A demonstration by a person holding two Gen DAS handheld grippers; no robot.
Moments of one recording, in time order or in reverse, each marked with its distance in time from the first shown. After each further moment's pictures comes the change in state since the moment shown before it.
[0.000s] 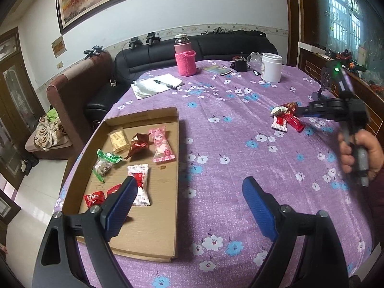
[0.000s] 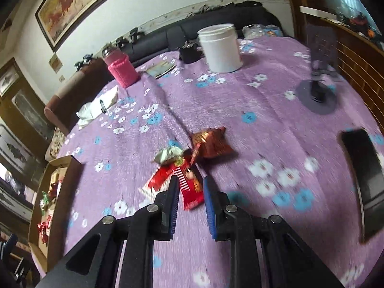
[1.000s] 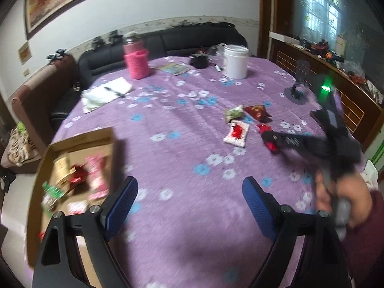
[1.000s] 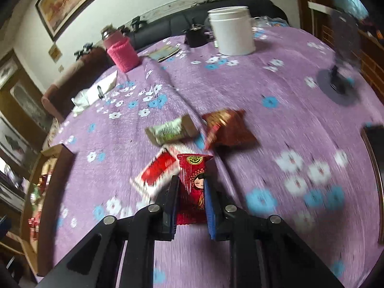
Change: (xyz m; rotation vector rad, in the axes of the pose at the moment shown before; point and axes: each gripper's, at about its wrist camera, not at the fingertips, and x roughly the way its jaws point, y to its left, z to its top) left arm 0.064 -0.082 0.056 0.093 0.048 -0.183; right arm 0.009 0.001 -0.026 0.024 0.014 0.009
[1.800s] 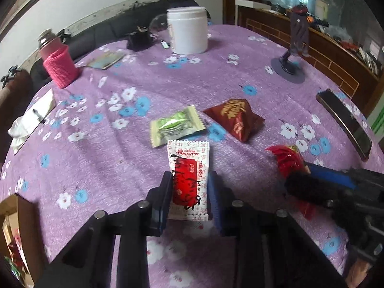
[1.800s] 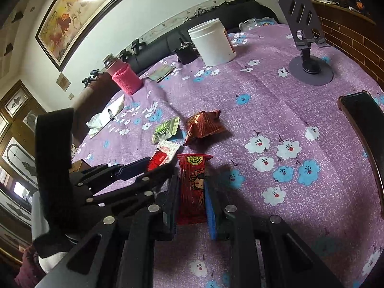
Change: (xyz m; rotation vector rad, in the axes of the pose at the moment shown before) left arm 0.152 -0.070 0.060 0.161 0.116 -0.126; right arm -0.027 -0.030 -0.011 0.097 -0.077 0.099
